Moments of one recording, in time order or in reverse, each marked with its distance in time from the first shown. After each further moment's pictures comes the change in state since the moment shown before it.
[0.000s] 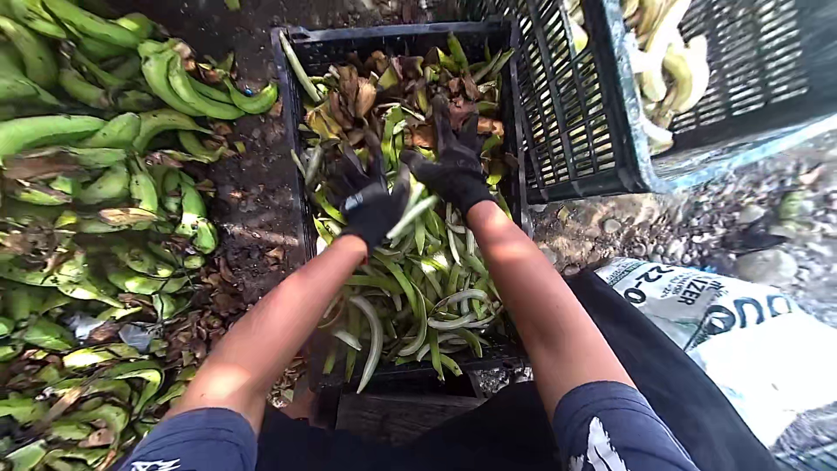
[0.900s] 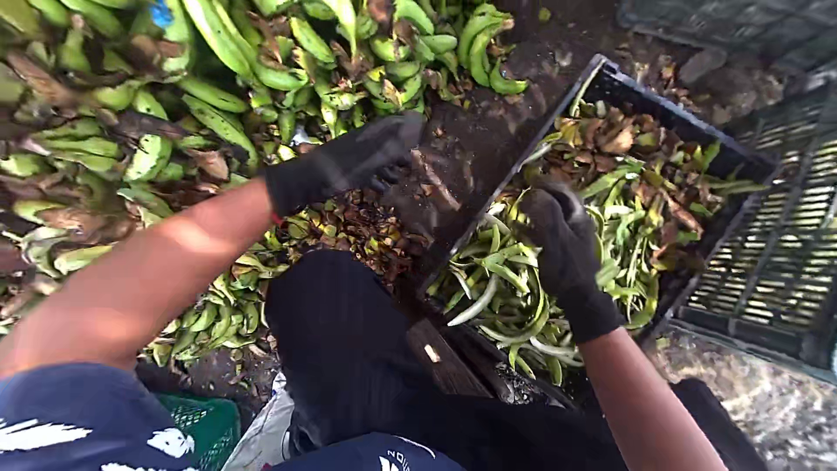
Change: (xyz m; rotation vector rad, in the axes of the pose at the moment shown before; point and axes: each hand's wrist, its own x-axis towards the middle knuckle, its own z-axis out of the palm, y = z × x) left_hand -0.210 -0.248 -0.219 -0.863 -0.163 -0.210; right_hand -0.222 -0.137 -0.011 0.605 -0.539 -0.394
